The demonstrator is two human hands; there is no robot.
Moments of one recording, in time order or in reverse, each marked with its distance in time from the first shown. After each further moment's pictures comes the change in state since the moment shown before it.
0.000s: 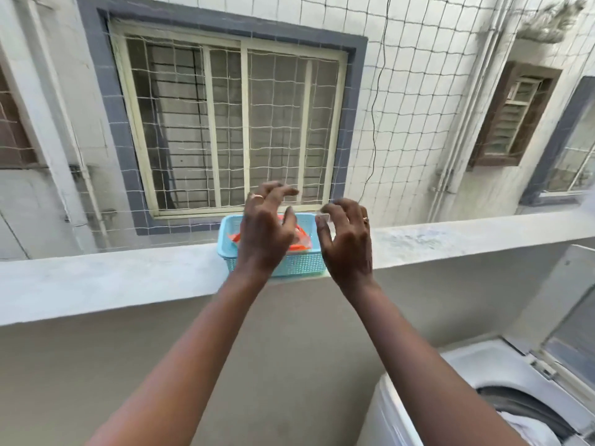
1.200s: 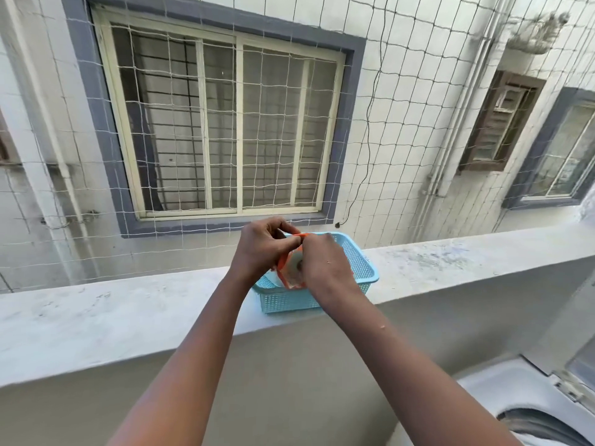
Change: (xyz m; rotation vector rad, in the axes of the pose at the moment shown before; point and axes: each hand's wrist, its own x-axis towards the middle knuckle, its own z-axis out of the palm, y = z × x) left_hand 0.042 -0.105 -0.007 -0.436 -0.368 -0.371; right_hand 0.041 -0.092 0.054 -0.255 -0.883 0.379
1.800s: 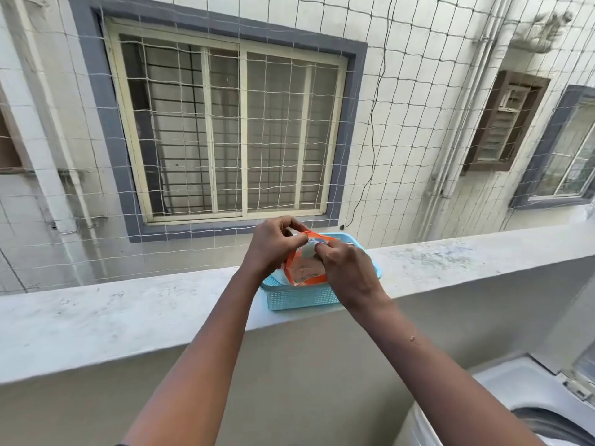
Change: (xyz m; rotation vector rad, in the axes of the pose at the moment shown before) left_hand 0.003 0.009 0.005 0.102 -0.046 -0.037; right_hand -0.005 0.039 0.014 -0.213 0.177 -0.296
